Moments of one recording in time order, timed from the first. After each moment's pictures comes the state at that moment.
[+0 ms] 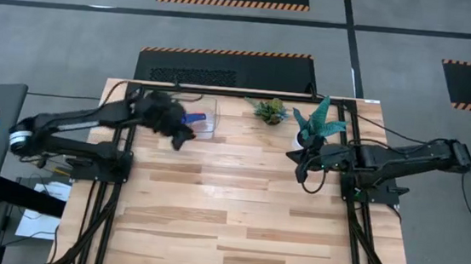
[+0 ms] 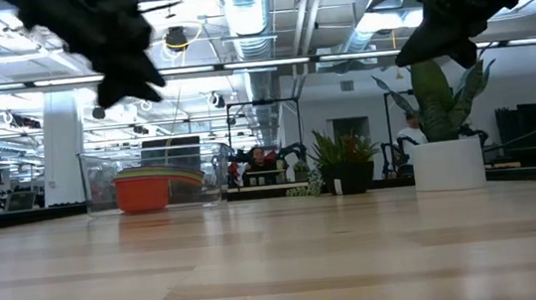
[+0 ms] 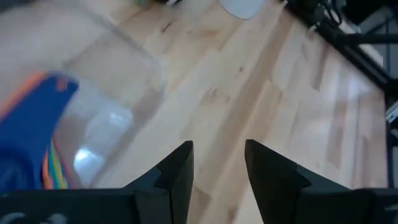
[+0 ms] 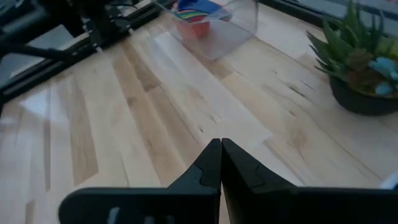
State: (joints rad) left arm 0.40 0.96 0.72 -0.46 0.21 -0.41; right arm 0.09 0.82 0.54 -0.25 0.36 0.56
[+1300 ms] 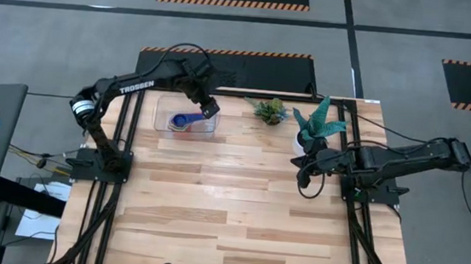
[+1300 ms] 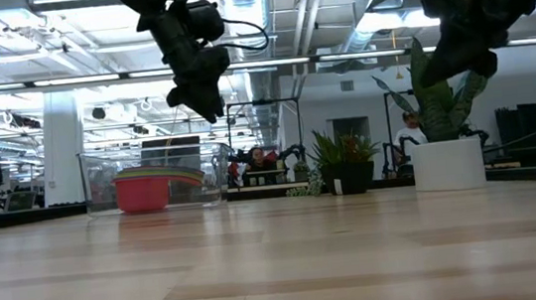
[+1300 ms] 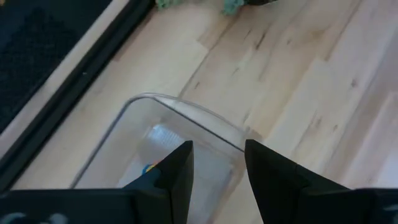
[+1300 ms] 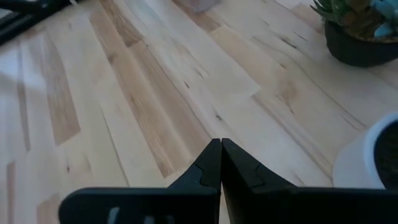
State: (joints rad) left arm 0.62 1.69 1.47 -0.87 0.15 -0.04; right arm 0.11 0.83 0.54 -0.41 0.34 0.63
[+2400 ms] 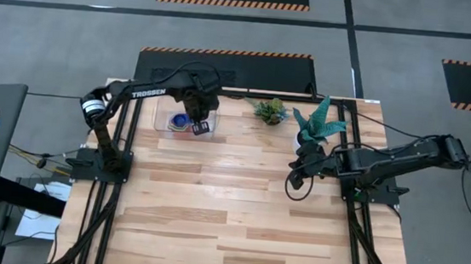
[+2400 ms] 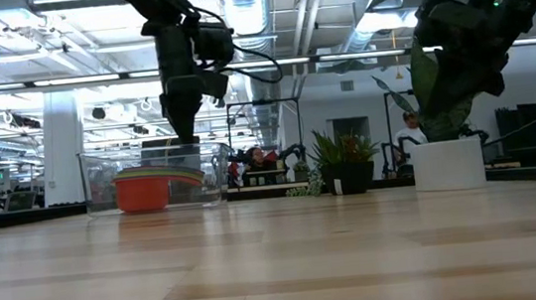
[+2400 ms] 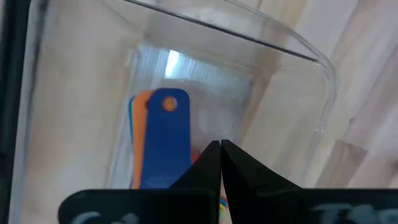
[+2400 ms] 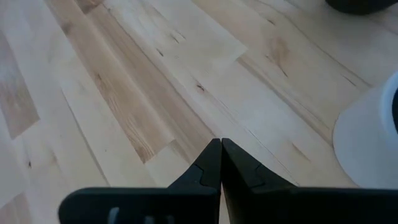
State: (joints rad) left arm 0.54 1.77 1.45 -1.09 0.01 0.17; right arm 0.11 0.99 0.54 -0.42 0.34 0.74
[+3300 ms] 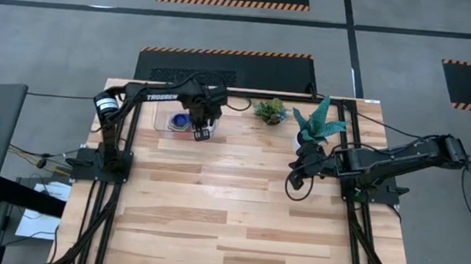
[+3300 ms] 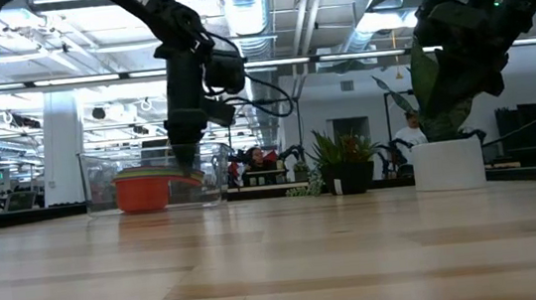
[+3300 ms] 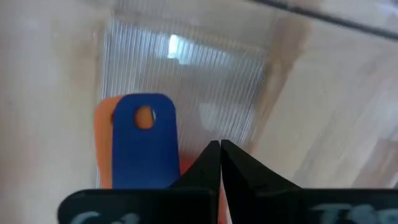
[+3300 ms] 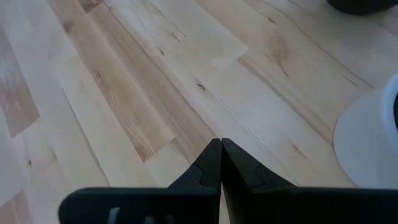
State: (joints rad) left arm 0.51 1.89 1.42 -1.06 -0.04 0.20; right arm 0.11 0.99 0.54 -0.42 0.34 0.74
